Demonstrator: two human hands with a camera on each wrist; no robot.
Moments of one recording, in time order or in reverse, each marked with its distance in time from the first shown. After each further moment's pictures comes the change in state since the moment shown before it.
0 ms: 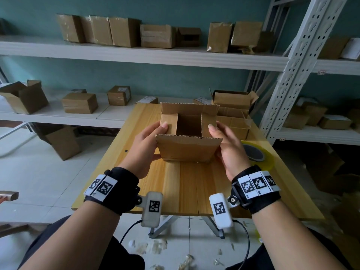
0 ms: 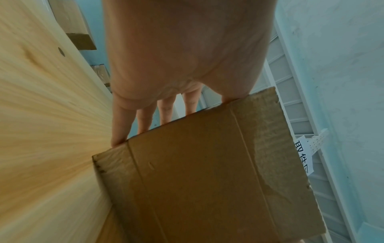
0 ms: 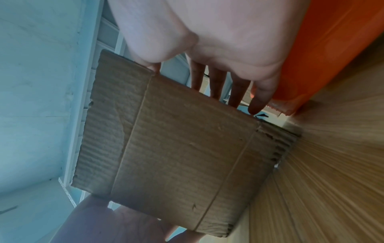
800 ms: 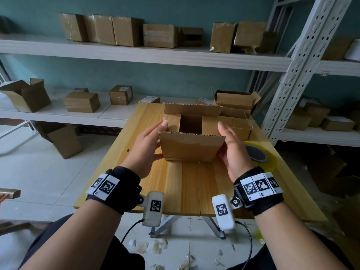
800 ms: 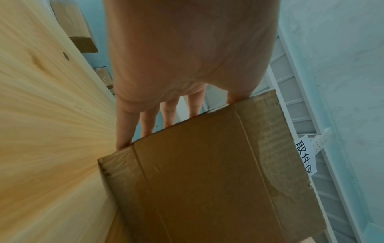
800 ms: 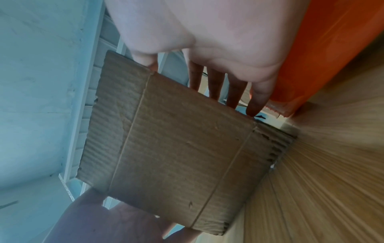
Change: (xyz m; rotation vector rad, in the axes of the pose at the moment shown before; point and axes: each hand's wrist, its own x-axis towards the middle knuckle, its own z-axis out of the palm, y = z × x) left_hand -0.003 0.003 -0.001 -0.020 -0.010 -0.011; right_hand -0.002 -0.001 0.002 -0.004 0.024 0.043
